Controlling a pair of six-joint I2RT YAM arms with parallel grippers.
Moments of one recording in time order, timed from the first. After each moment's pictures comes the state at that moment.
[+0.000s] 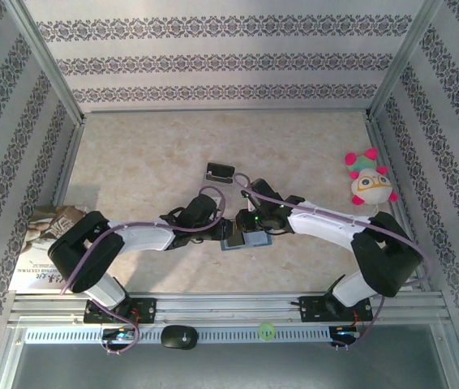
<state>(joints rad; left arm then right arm) -0.77 1.61 0.68 0.11 0.19 -0.72 0.72 1.52 0.84 -0.37 -0.15 0.56</state>
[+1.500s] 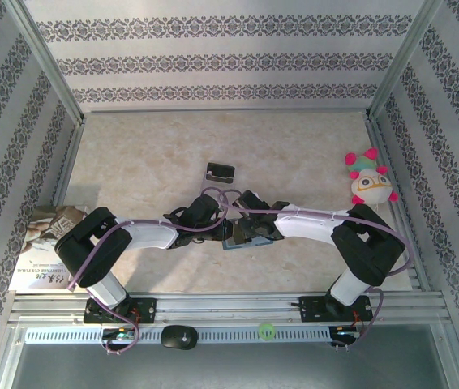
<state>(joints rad) -0.76 1.65 0.70 0.12 0.19 -0.69 0.80 1.63 0.84 -0.40 0.20 0.45</state>
